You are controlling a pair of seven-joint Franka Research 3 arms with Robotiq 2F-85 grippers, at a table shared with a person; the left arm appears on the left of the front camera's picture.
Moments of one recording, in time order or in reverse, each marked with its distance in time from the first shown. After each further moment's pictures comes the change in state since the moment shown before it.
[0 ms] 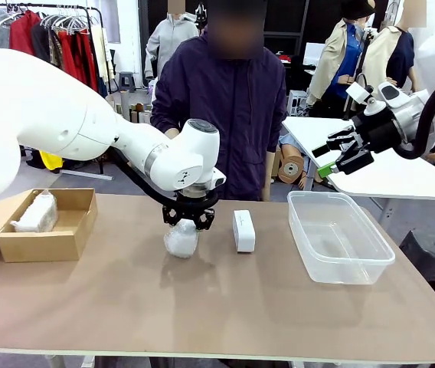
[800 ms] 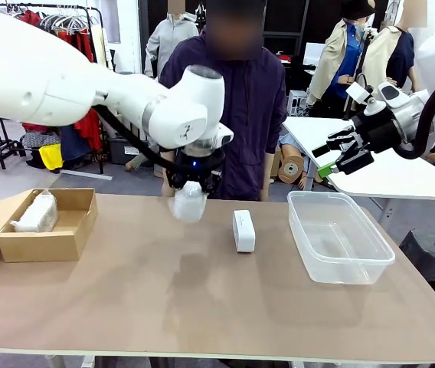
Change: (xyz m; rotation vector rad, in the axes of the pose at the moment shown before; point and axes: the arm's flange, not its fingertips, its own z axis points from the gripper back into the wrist) left arm 0.009 0.005 0.127 -0.039 -0.098 0.001; right arm 0.000 0.000 0.000 0.000 0.000 0.000
